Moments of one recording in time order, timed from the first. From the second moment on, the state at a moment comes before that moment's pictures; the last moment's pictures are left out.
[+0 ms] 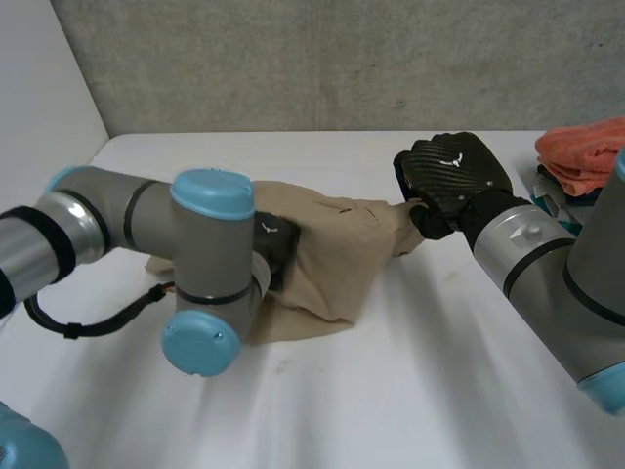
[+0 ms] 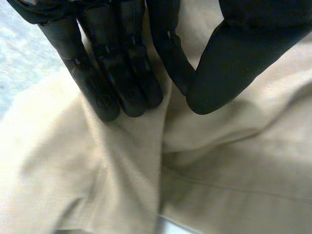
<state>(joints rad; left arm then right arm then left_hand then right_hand) 4.03 -2.38 -1.01 2.99 -1.77 3.52 2.06 -1.36 1.52 -0.08 1.43 2.80 1.16 1.19 1.19 1.19 1.00 1.09 1.17 1.18 1.19 1.00</state>
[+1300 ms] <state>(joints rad) 4.12 -2.20 -1.42 3.07 -1.61 3.57 2.05 -0.96 1.28 -0.16 1.65 2.74 0.55 0.55 0.55 0.55 0.38 1.09 1.17 1.18 1.19 1.02</state>
